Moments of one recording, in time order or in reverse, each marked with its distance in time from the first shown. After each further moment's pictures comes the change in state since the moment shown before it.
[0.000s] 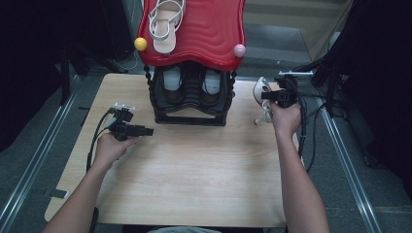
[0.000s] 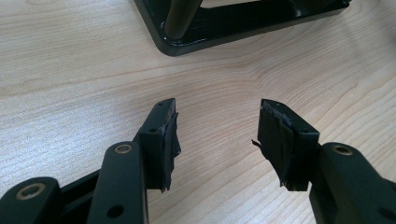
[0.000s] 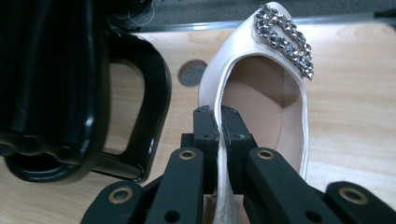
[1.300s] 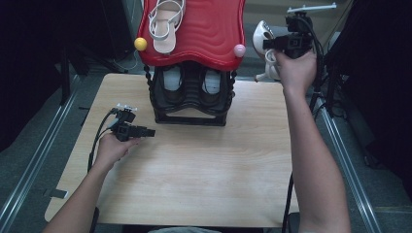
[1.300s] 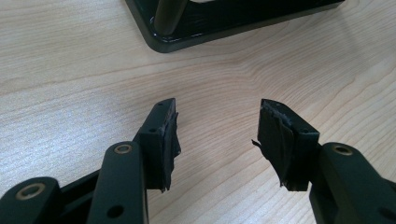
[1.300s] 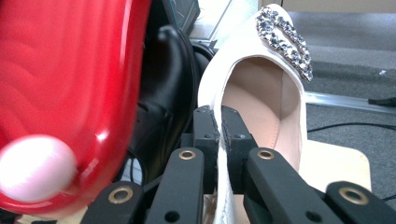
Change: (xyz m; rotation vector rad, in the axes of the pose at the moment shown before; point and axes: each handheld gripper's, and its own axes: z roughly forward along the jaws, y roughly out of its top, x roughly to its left) left arm -0.004 0.000 0.004 0.017 -0.010 0.006; right arm 0.084 0.113 -0.104 -0.159 0.058 -0.148
